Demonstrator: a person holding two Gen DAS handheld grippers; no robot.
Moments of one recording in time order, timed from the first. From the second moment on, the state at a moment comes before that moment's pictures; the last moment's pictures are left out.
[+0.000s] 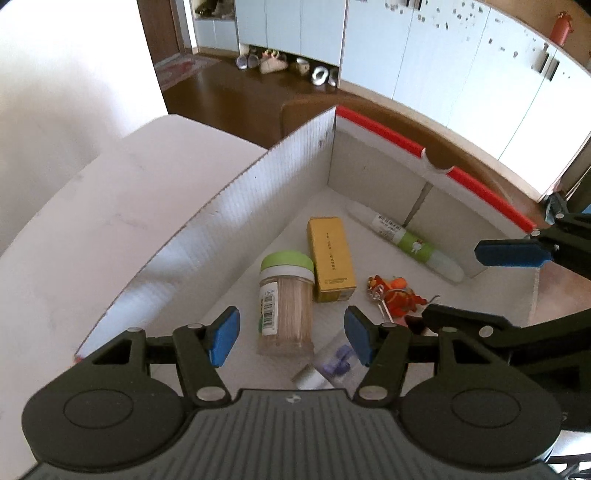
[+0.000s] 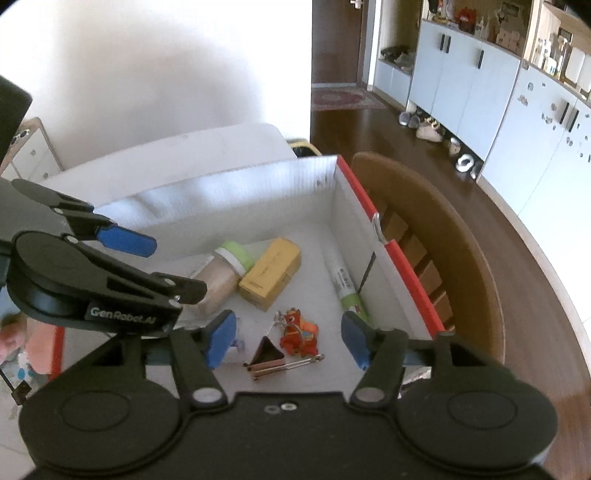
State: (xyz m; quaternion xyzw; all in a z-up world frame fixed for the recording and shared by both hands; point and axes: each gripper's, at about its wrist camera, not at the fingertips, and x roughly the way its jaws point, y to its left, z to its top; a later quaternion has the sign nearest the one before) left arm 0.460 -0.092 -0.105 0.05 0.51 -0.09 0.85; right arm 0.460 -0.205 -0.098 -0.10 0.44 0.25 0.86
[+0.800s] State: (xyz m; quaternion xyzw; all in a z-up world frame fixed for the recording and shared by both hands) left arm 0.353 -0.047 -0.029 0.00 0.43 -0.09 0.90; right arm 0.368 -0.202 -0.027 -0.06 0.37 0.28 0.88
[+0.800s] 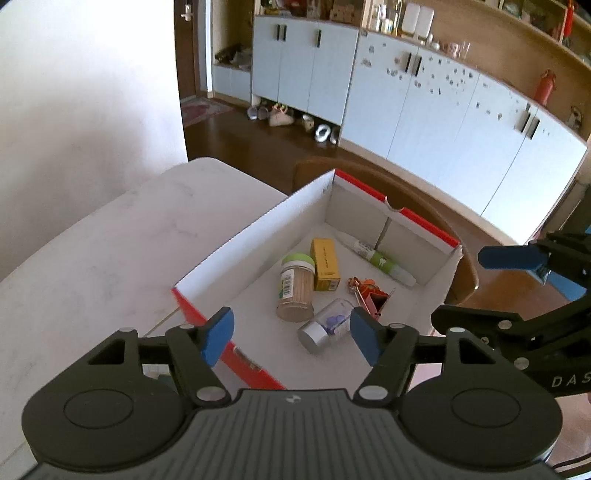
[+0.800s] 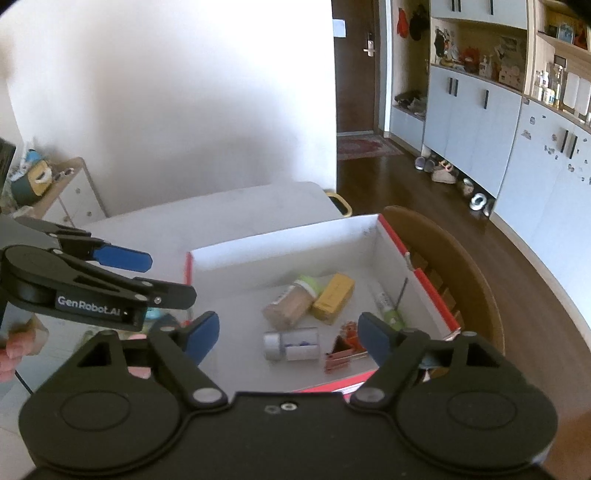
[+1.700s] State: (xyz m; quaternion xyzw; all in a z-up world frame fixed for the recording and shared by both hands) left arm 0.206 0.054 -0.023 -0.08 0.35 -0.01 0.93; right arm 0.264 -0.144 -0.029 -0.04 0.33 0.40 0.85
